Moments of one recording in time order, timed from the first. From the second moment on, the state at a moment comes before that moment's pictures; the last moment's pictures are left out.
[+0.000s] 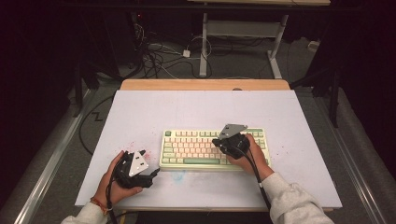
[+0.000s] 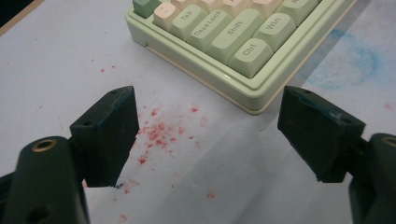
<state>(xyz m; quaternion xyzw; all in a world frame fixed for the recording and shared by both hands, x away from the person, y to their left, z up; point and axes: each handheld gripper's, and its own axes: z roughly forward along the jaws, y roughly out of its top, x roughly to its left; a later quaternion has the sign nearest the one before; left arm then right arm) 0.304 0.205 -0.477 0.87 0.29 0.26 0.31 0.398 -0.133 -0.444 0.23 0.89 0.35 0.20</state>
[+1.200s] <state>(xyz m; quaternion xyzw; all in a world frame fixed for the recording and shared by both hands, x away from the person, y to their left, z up) 0.306 0.204 -0.478 0.87 0.29 0.26 0.30 0.396 -0.127 -0.439 0.23 0.88 0.36 0.20</state>
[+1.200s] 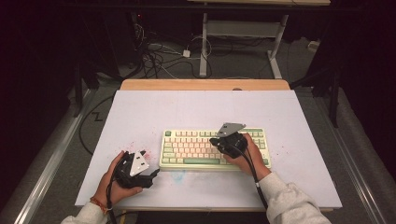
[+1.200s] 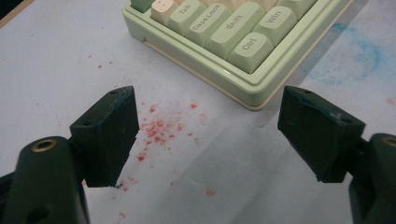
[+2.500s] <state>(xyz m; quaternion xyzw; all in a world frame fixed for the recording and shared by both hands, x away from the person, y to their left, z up) 0.305 0.205 -0.477 0.87 0.29 0.26 0.30 0.376 -0.158 -0.420 0.24 0.84 0.42 0.26</state>
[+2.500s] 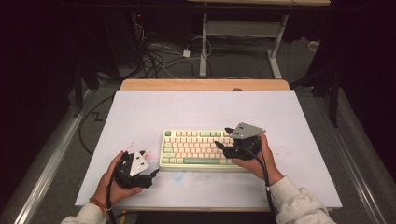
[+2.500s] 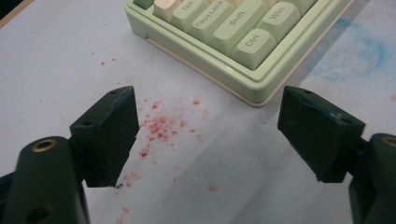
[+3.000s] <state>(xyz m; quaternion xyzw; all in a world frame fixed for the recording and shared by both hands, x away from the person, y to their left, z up) 0.302 0.207 -0.469 0.86 0.30 0.25 0.33 0.354 -0.185 -0.424 0.25 0.82 0.43 0.29</state>
